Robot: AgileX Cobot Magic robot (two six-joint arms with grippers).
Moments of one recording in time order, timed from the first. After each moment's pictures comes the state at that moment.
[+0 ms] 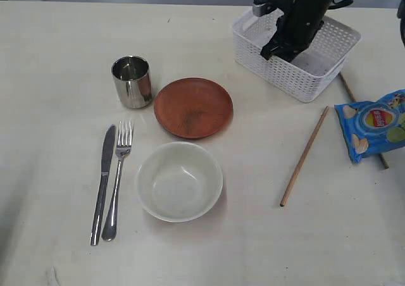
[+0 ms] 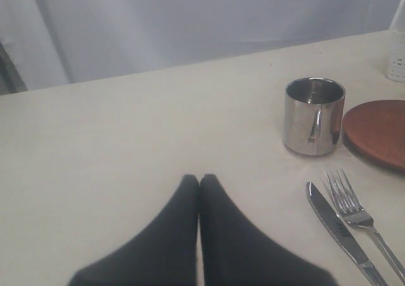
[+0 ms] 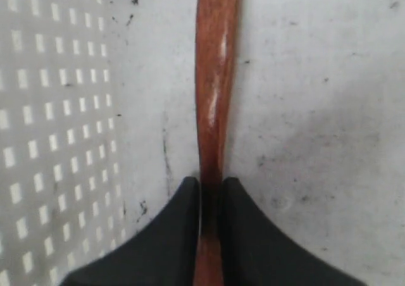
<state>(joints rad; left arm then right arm) -0.17 0.00 0.00 0.06 0.33 0.04 0.19 2.45 -2.02 0.13 1.15 -0.62</state>
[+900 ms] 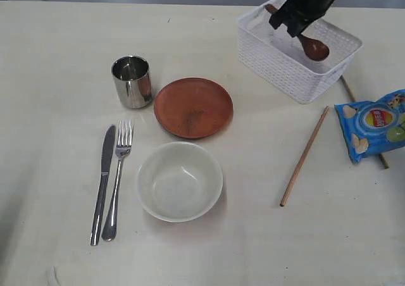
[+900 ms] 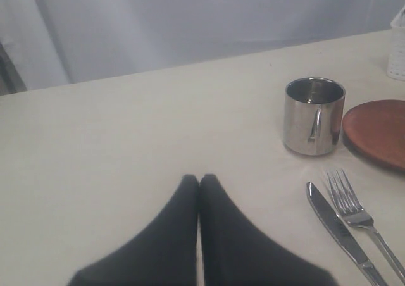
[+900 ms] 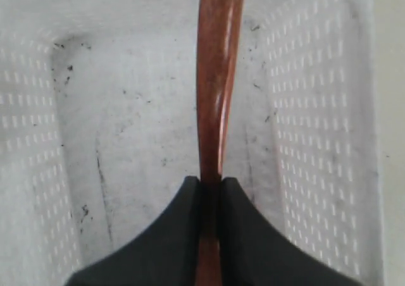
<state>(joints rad) -0.17 0.00 0.00 0.06 0.33 0.04 0.19 2.31 -2.01 0.01 1.05 -0.44</state>
